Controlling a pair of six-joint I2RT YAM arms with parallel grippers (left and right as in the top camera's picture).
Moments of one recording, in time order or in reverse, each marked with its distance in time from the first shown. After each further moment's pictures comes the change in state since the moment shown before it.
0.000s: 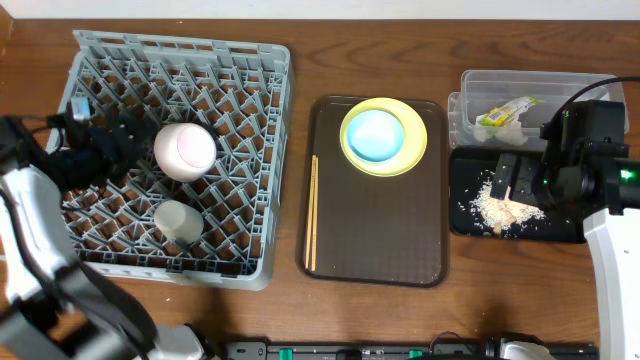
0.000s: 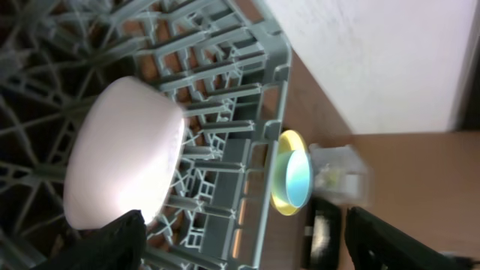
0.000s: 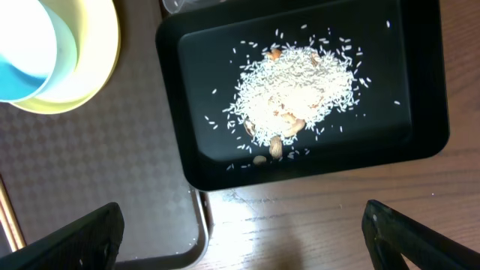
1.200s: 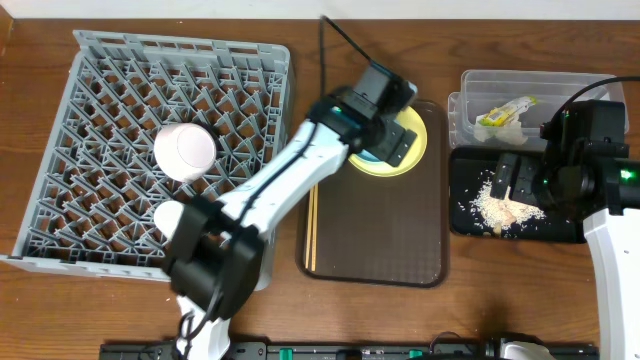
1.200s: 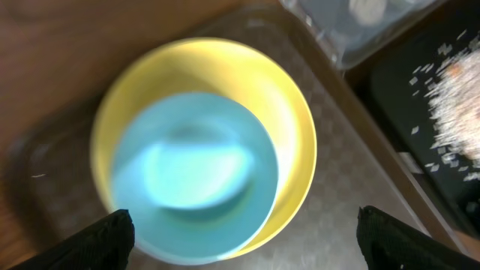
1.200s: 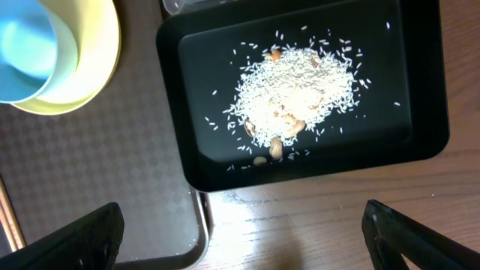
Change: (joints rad) left arm -1.270 0.399 0.358 0.259 -0.871 0.024; right arm 0.000 0.000 0.000 0.002 0.000 0.000
